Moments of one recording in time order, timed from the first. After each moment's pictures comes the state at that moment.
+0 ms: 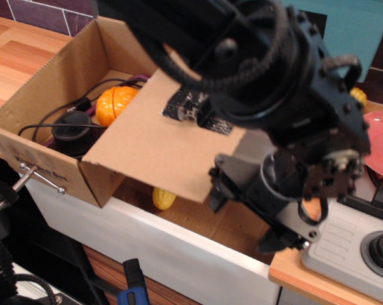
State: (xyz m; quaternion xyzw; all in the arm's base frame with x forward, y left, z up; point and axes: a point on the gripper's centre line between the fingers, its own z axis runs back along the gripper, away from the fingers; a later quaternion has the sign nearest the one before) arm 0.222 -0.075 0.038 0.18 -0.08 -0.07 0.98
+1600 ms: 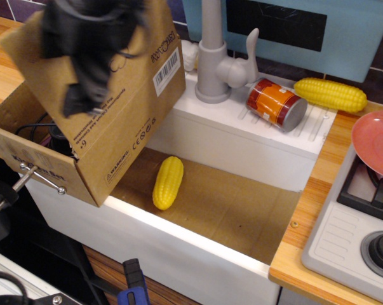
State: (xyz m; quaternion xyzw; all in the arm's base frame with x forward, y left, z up) arm 0.200 0.083 0.152 0.28 -0.02 -0.26 0.92
